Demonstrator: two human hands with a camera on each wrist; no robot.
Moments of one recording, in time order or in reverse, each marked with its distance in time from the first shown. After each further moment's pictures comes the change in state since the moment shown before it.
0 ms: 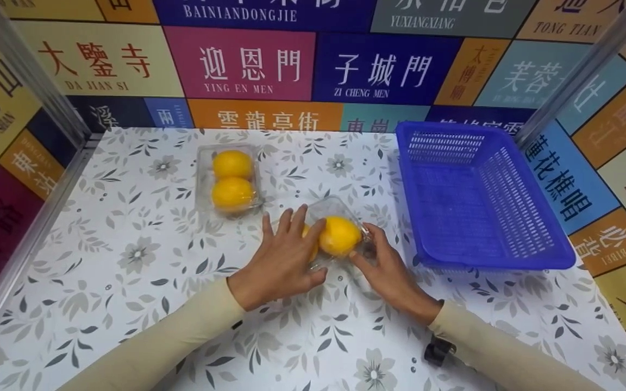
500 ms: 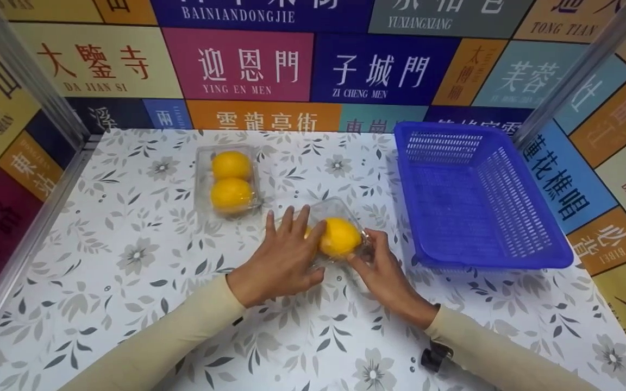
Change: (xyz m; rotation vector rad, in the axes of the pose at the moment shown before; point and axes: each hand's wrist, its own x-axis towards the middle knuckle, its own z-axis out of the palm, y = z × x) left_hand 0.002 0.001 -0.008 0.010 -0.092 0.035; right_hand -0.005 0.001 0.008 0.072 0.043 0.001
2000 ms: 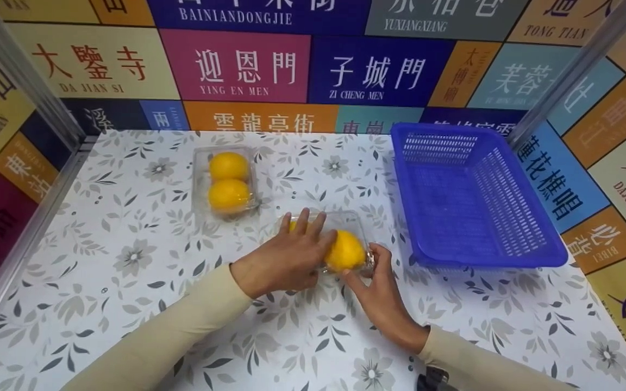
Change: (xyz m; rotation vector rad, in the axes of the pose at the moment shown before) left_hand 0.014 0.012 -0.021 0.099 -0.234 0.111; right_hand -0.033 -0.004 0.019 0.062 0.099 0.087
